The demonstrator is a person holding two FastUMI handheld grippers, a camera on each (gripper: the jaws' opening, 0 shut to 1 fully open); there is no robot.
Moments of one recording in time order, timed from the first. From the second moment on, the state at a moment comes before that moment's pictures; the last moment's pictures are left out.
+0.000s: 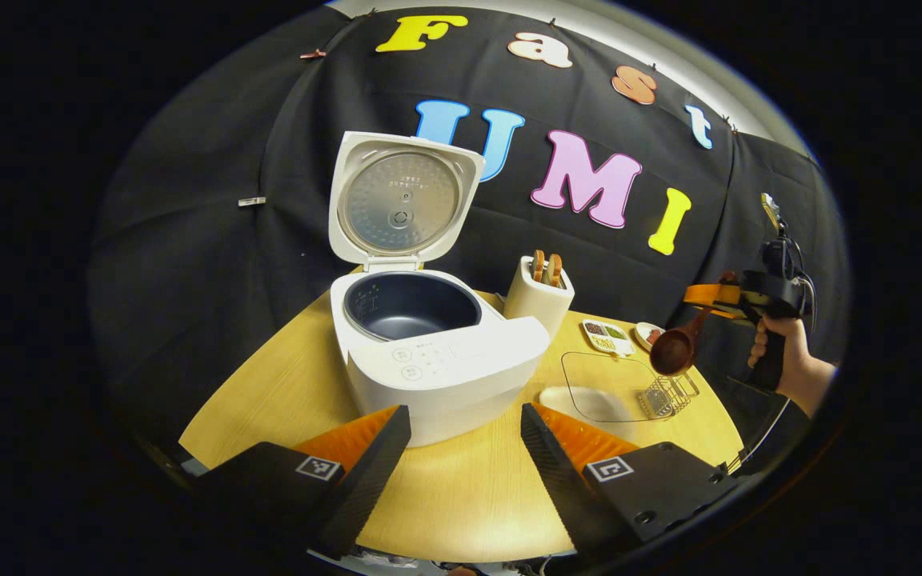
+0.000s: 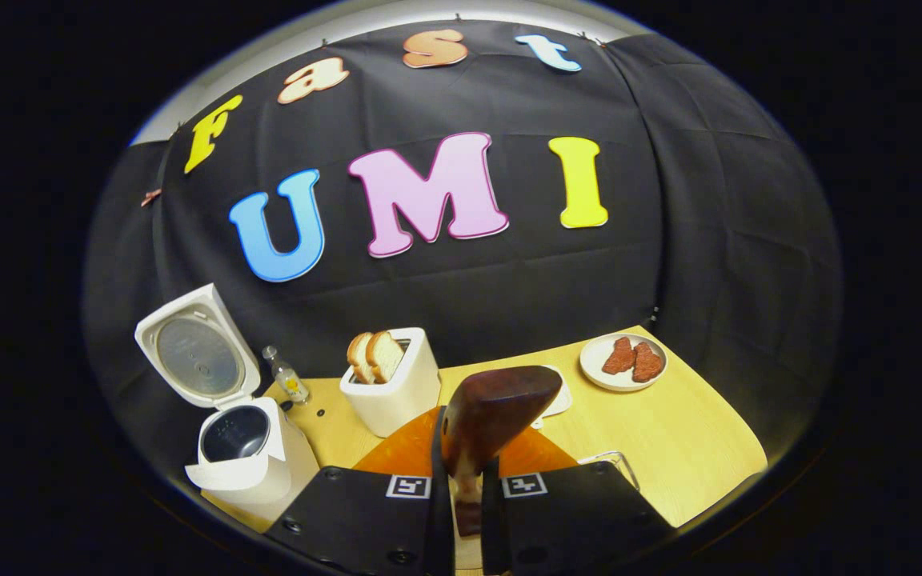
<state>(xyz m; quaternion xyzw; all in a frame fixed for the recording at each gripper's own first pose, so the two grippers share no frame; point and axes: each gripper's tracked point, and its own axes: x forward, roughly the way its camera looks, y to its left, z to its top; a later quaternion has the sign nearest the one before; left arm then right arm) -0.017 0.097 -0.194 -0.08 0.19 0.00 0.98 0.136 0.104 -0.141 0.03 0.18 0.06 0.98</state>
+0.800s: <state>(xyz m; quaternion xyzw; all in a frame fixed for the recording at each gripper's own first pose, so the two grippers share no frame) -0.031 0.109 -0.250 -0.11 0.23 -0.01 0.97 0.102 0.167 -0.266 0.02 0.23 0.07 0.97</state>
